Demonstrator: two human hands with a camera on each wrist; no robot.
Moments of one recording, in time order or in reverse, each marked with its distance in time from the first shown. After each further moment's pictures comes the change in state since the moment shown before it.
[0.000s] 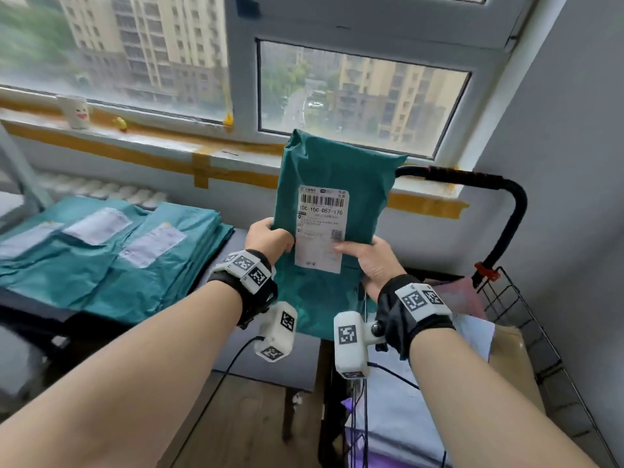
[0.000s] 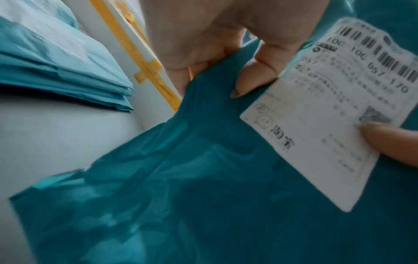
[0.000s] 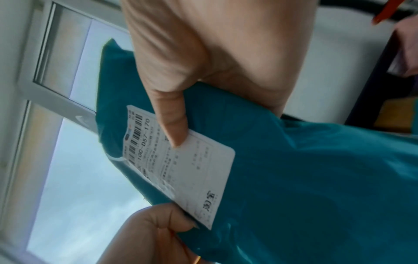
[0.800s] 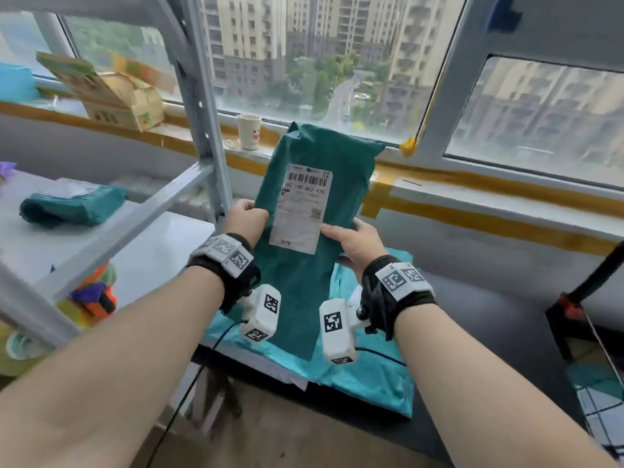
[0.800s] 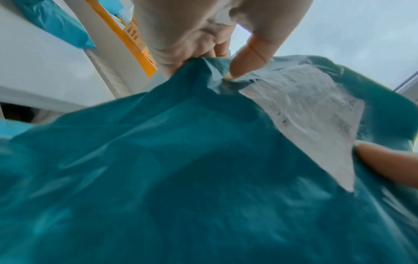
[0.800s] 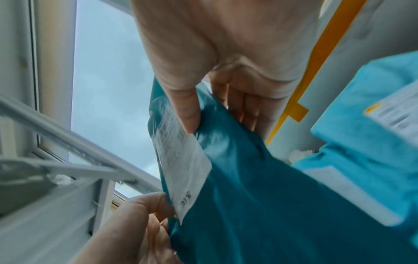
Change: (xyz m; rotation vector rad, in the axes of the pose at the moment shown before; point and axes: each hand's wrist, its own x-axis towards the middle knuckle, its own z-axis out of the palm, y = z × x) left_hand 0.217 -0.090 -0.472 0.075 0.267 -0.094; right_hand 0.108 0.044 0.505 -0.067 -0.144 0.100
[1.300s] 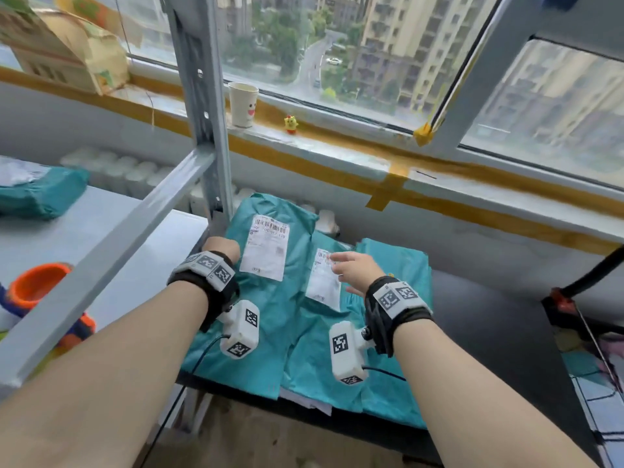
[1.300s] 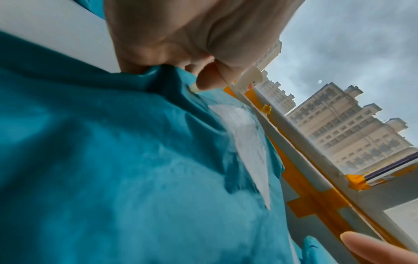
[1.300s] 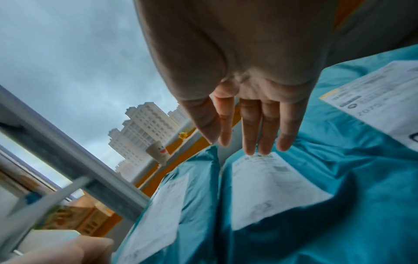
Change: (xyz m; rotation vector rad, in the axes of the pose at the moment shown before) left_hand 0.099 -0.082 -0.029 0.583 -0.171 -0.281; right_hand 0.074 0.056 0.033 -0.554 0.064 0.262
